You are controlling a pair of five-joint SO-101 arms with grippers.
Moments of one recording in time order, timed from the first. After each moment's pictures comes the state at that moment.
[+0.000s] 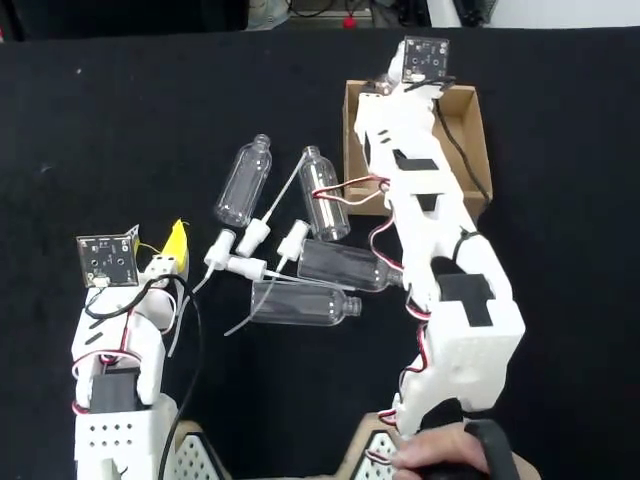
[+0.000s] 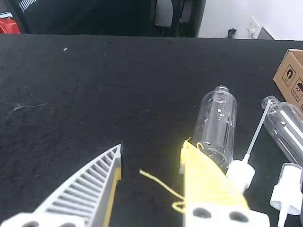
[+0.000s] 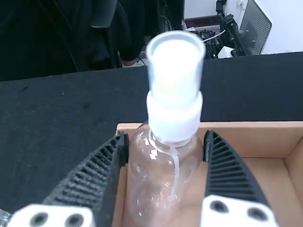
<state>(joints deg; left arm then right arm) -9.0 -100.5 96.3 30.1 -1.5 -2.8 20.7 13.2 -2.8 -5.2</state>
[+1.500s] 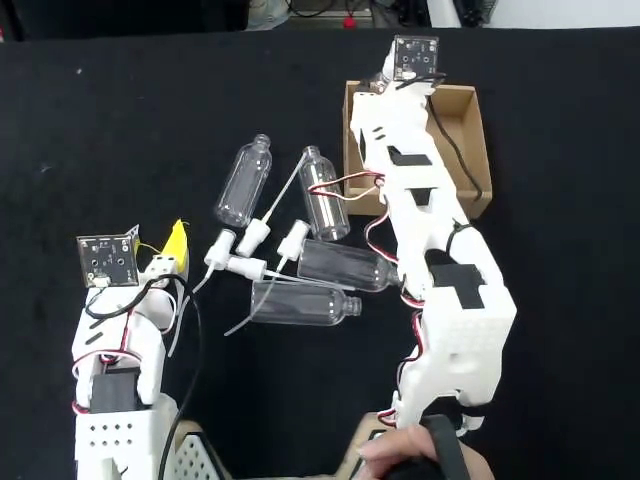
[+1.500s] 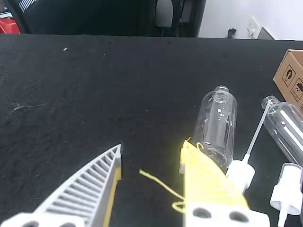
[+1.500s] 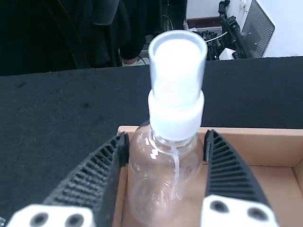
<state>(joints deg) -9.0 -100.5 96.3 30.1 -1.5 -3.3 26.3 8.7 -2.8 -3.5</state>
